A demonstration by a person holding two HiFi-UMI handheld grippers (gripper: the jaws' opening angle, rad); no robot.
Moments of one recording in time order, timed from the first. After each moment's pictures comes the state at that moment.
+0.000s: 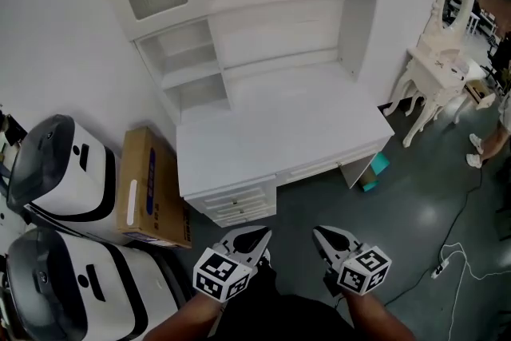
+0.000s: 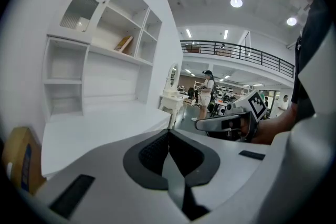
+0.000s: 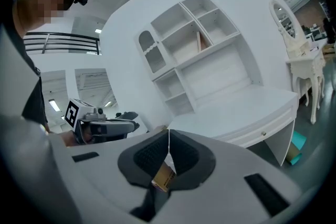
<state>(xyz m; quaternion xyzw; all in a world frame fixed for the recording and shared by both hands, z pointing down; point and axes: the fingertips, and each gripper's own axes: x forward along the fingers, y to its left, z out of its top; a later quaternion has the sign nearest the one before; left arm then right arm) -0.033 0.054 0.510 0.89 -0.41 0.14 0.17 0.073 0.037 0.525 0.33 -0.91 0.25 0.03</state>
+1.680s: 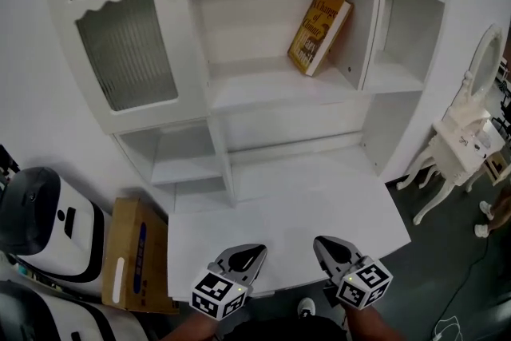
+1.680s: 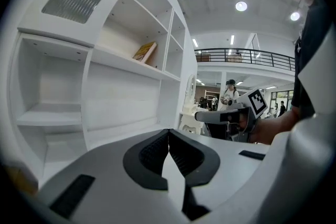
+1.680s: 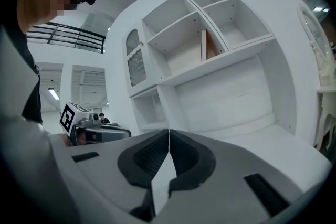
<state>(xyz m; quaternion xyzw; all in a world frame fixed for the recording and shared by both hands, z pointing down) -0.107 -0.282 0.456 0.87 -0.47 0.10 0.12 0.005 -0.323 0.445 0.31 -0.94 0.15 0.01</state>
